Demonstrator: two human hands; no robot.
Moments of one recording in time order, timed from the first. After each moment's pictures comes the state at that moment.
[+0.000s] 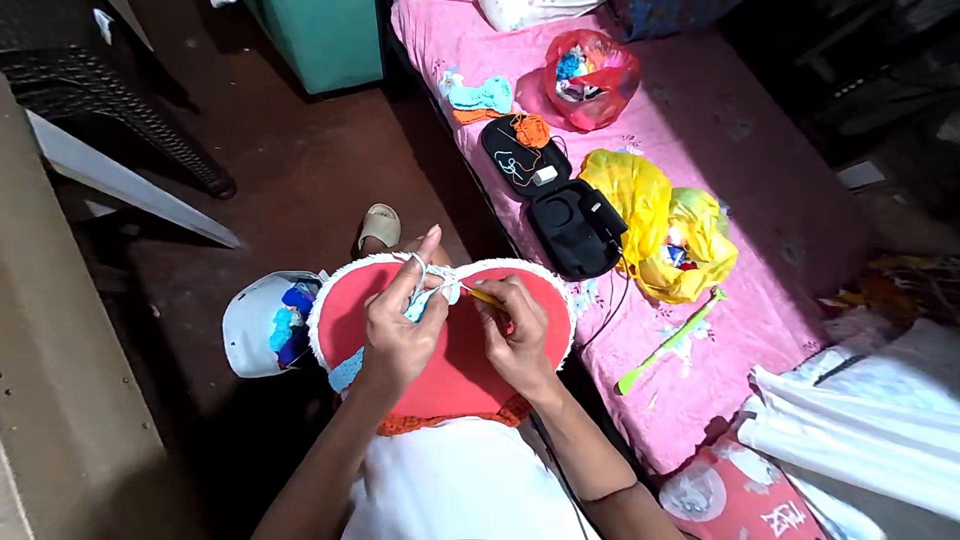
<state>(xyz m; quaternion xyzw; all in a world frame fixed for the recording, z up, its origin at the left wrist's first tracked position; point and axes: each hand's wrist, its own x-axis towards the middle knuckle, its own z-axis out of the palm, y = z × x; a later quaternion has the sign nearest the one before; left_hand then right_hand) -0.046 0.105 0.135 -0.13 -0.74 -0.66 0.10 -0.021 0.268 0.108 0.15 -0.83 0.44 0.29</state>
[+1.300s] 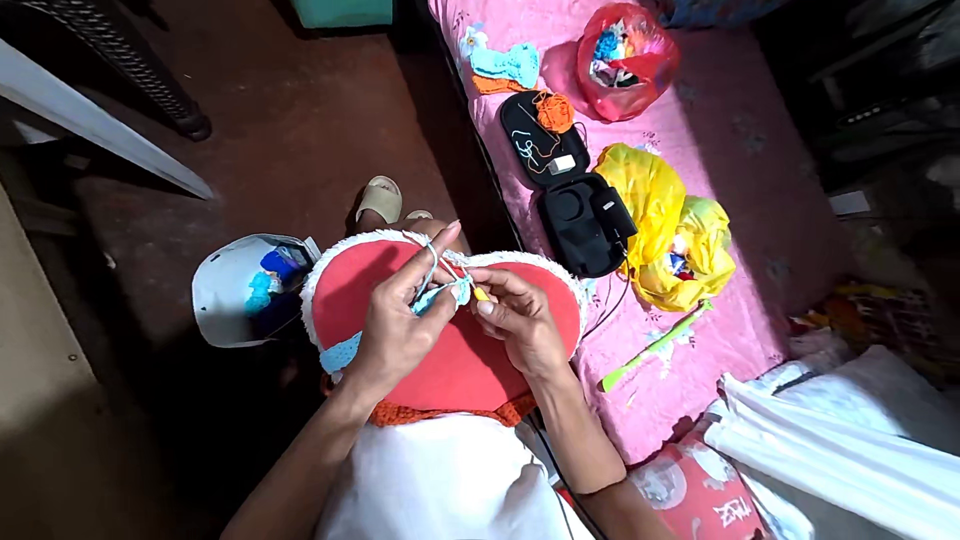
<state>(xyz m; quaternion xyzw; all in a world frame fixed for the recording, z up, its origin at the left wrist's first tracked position) -0.059 0.090 0.113 -0.11 -0.69 -0.72 0.02 -0.036 0.266 0.117 0.00 -0.58 0.81 -0.10</state>
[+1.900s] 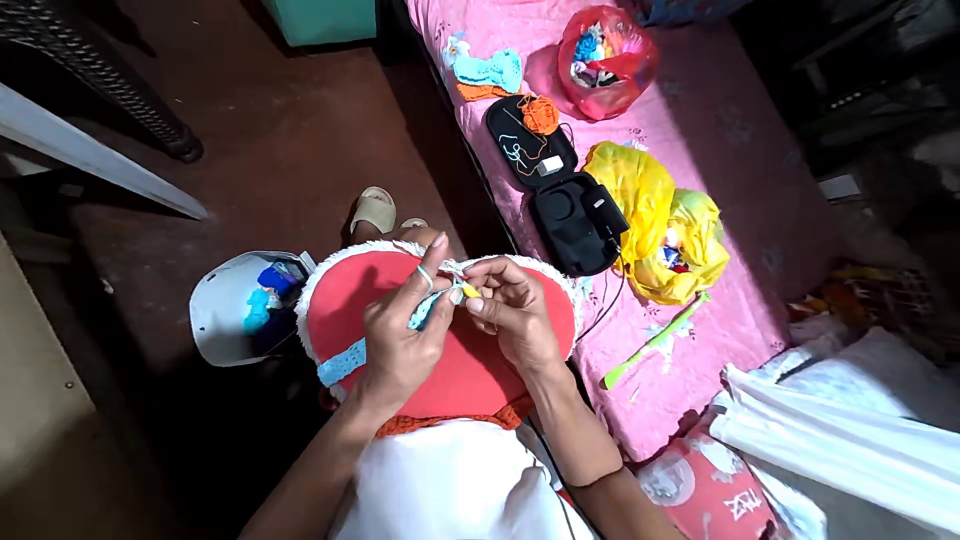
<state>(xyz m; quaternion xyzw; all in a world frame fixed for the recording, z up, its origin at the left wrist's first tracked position) -0.055 0.105 0.108 -0.16 -0.73 -0.65 0.15 -0.044 0.261 0.122 0.02 -0.58 0.81 -0.03</state>
